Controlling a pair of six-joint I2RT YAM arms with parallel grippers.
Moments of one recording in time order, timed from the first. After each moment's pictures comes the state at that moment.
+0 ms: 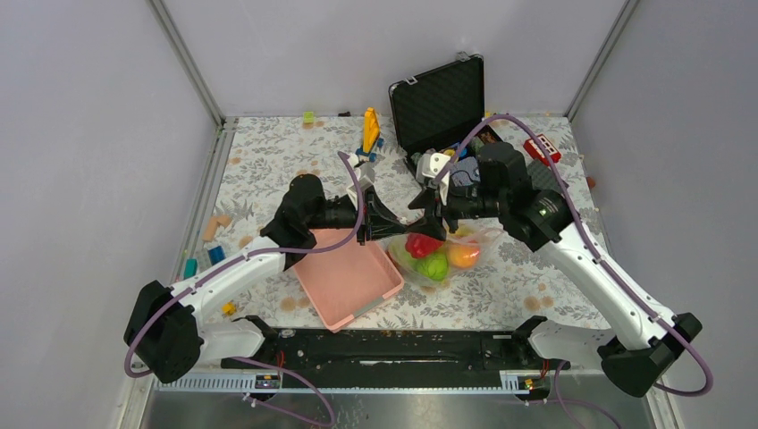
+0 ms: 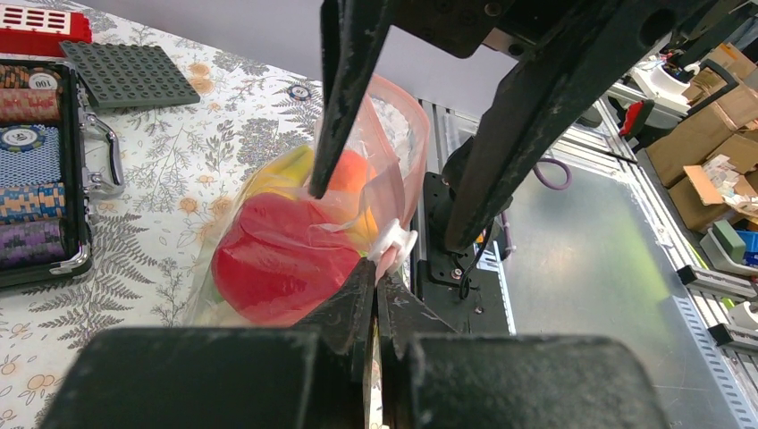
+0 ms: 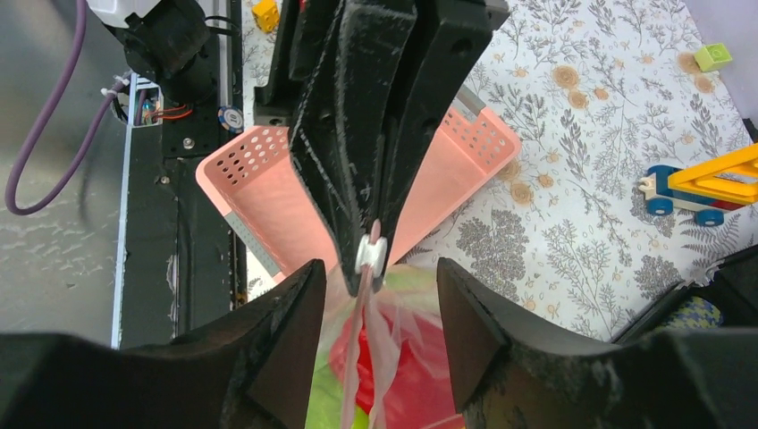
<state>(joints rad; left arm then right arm) -0.66 1.20 0.81 0.41 0.89 -0.33 0.65 1.13 1.28 -0.63 -0.69 -0.39</state>
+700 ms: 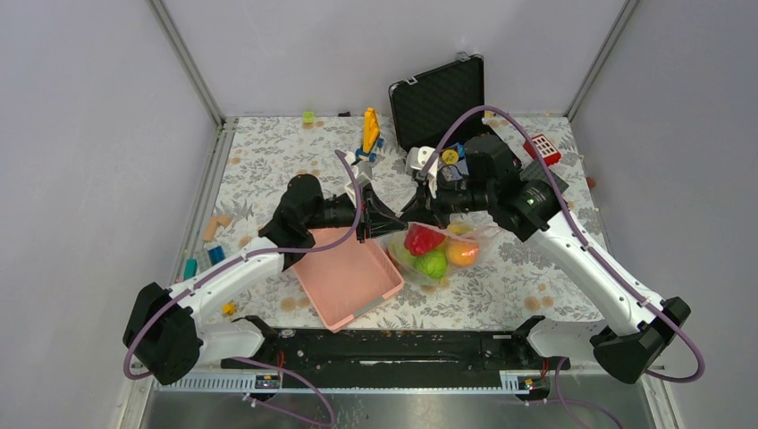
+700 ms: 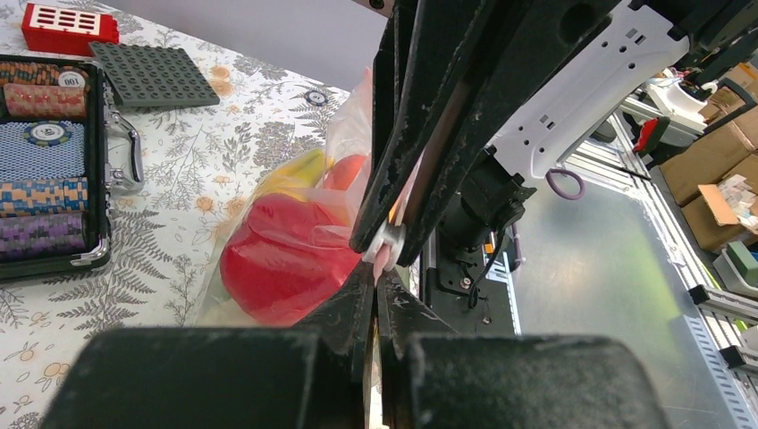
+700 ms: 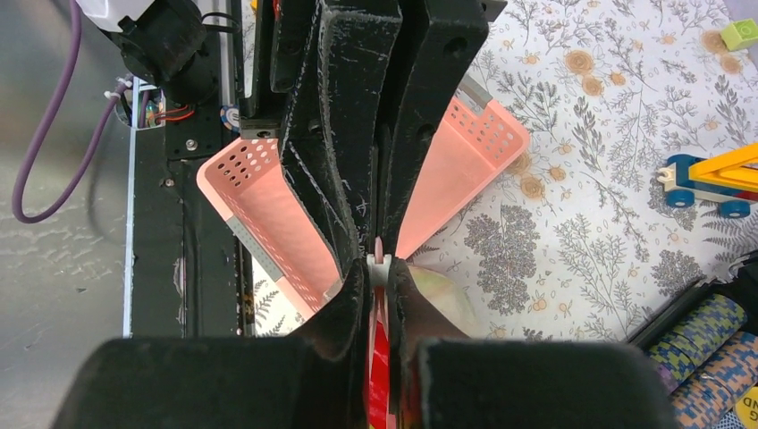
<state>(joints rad) -0.66 1.20 0.81 0.41 0.86 -0.35 0.67 1.23 1.35 -0.65 -0.67 -0.37</state>
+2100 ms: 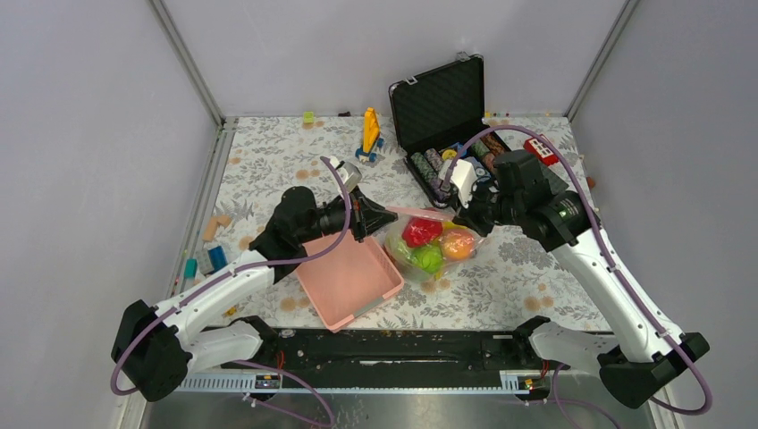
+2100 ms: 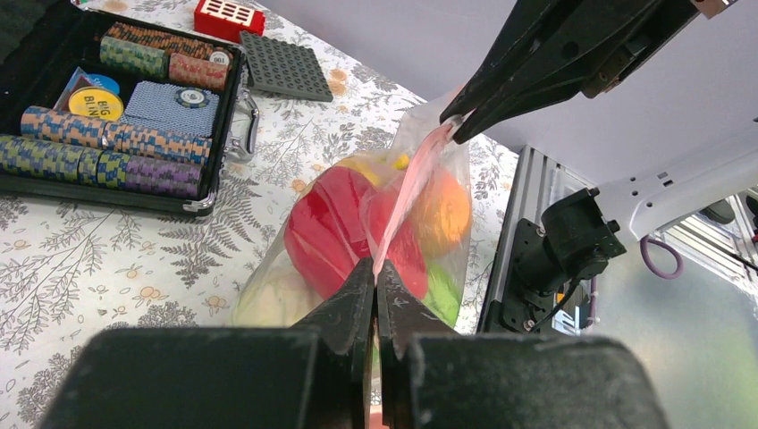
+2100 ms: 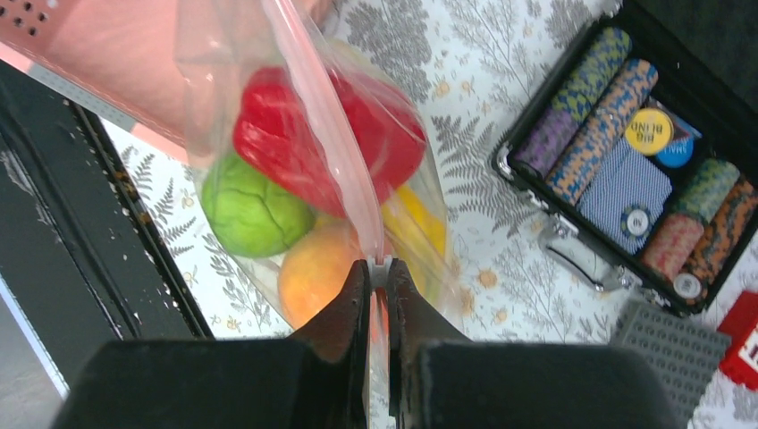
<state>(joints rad) -0.67 1.08 0.73 0.33 0.53 -0.34 0.53 1.10 1.30 -0.96 -0.34 -0.51</state>
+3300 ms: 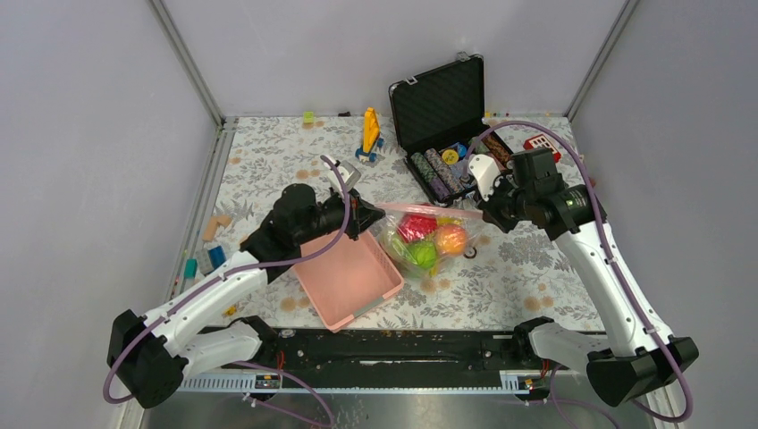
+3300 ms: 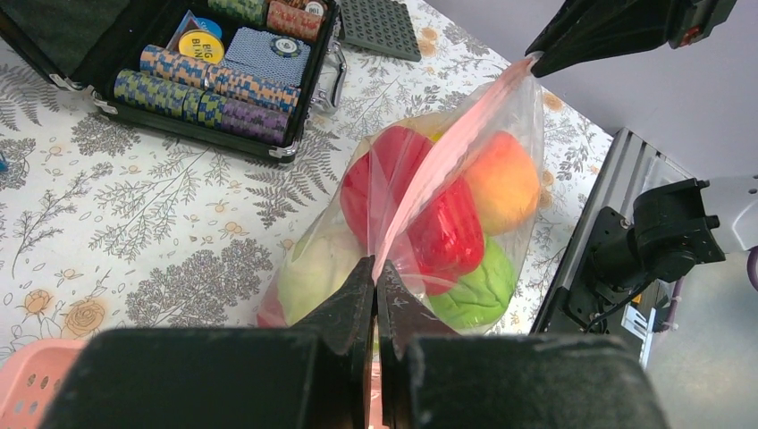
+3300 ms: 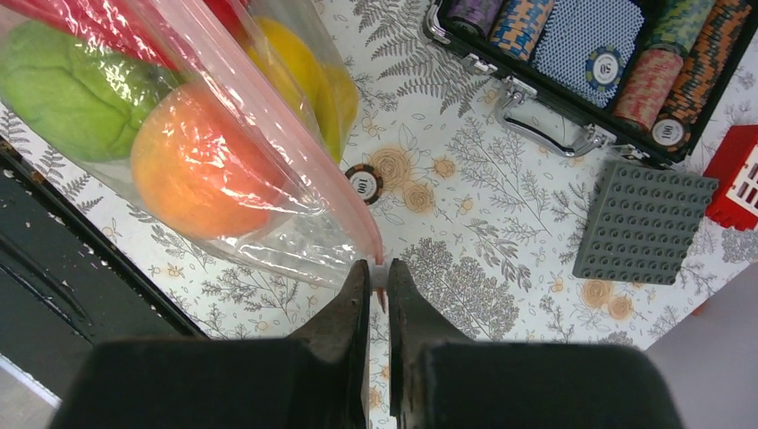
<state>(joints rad) -0.68 1.03 0.79 0.07 0.34 -0.23 0.33 1.11 1.28 -1.06 -0.21 -0.56</state>
